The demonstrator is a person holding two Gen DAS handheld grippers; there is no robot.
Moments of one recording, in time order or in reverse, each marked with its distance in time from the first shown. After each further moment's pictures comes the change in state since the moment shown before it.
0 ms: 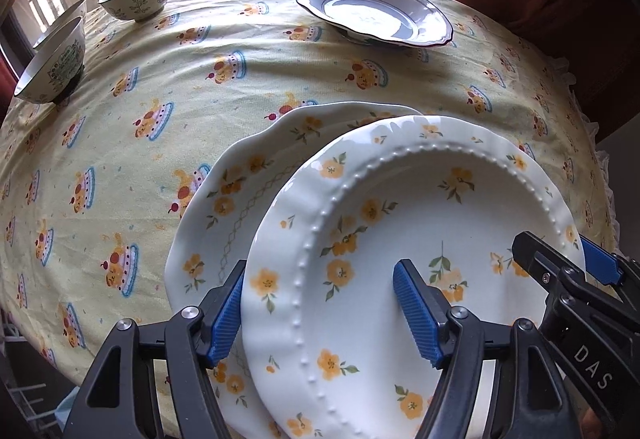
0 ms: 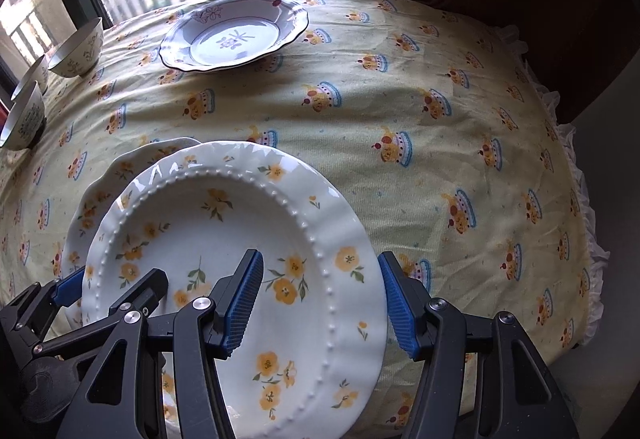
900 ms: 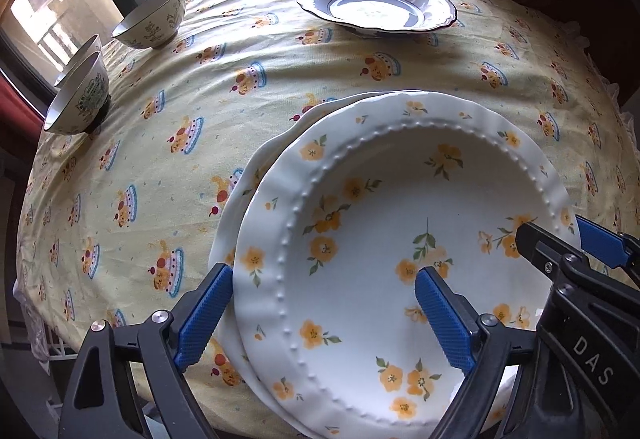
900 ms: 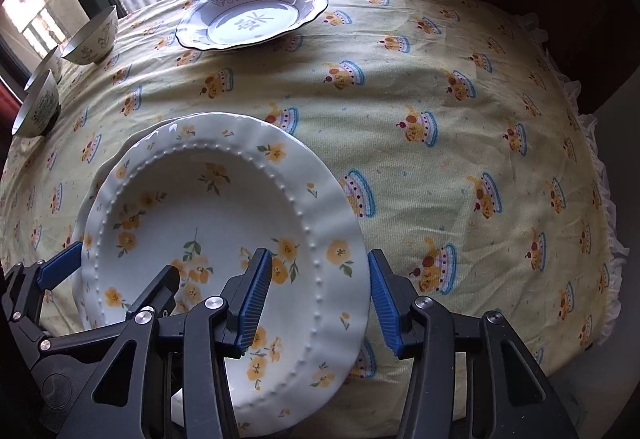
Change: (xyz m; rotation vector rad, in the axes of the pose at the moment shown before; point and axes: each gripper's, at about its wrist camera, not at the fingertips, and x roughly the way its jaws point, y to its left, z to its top) left arm -0.009 -0.005 -0.010 0.112 -0.002 0.172; right arm 0.010 0.005 -0.008 -0.003 0.047 0.087
